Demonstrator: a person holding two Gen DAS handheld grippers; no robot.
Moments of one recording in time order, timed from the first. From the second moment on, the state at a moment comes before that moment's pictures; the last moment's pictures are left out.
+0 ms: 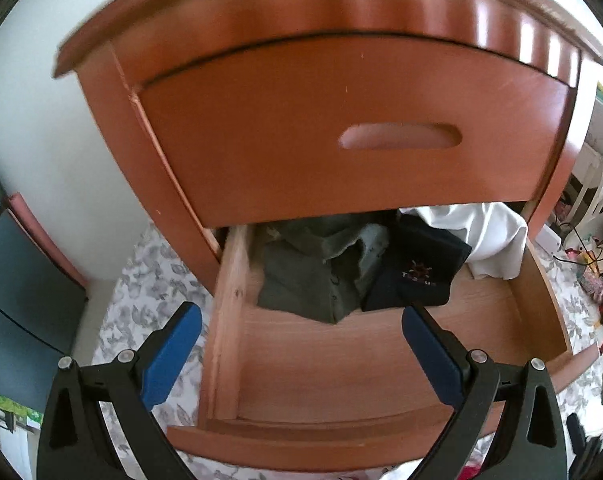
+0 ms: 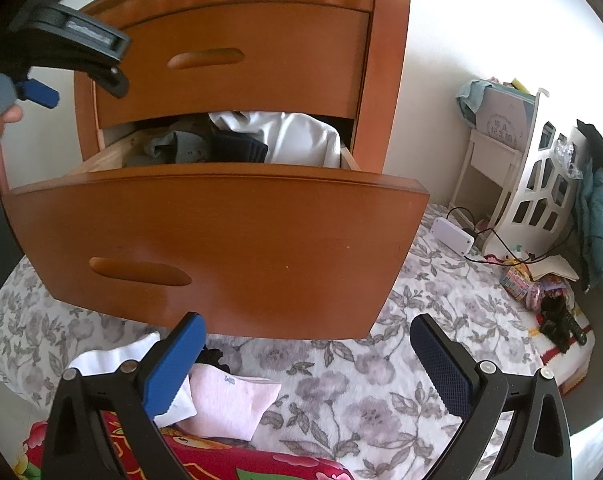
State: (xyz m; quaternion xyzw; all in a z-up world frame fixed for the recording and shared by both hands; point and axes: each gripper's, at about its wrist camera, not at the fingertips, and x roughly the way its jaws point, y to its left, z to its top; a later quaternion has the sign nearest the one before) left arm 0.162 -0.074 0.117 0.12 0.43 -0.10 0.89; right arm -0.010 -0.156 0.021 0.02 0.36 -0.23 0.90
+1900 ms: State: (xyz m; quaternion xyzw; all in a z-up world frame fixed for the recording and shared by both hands) left arm 0.281 -0.146 0.044 -0.03 0.53 -0.01 0.85; right arm -0.010 -0.187 0.006 0.12 0.40 -0.20 0.89
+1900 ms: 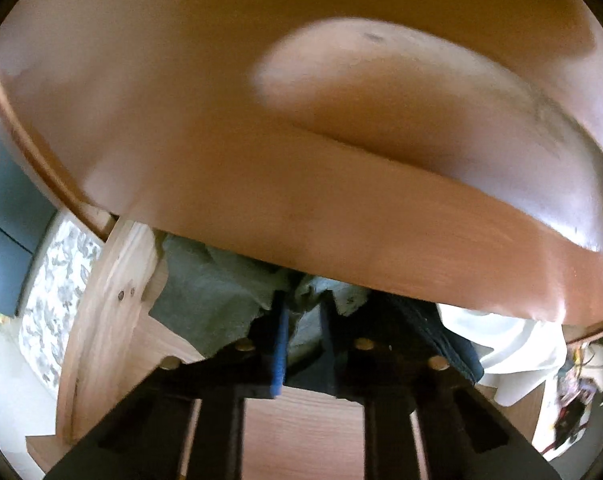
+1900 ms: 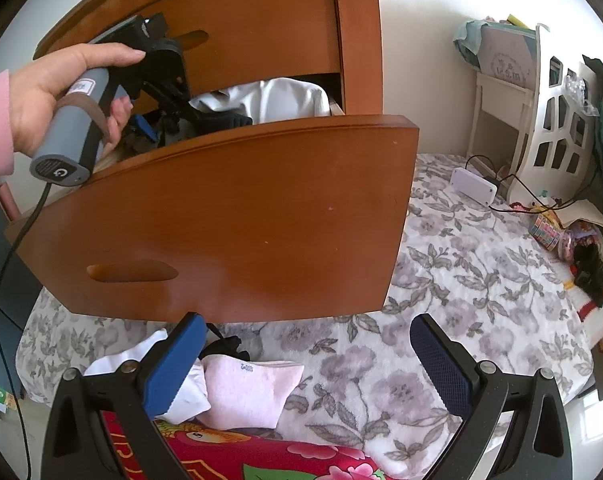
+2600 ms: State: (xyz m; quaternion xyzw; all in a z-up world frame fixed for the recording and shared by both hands) left arm 0.247 -0.078 0.045 -0.07 0.51 -0.08 0.85; right arm -0.010 -0.191 0.005 0.13 0.40 -0.21 0.88
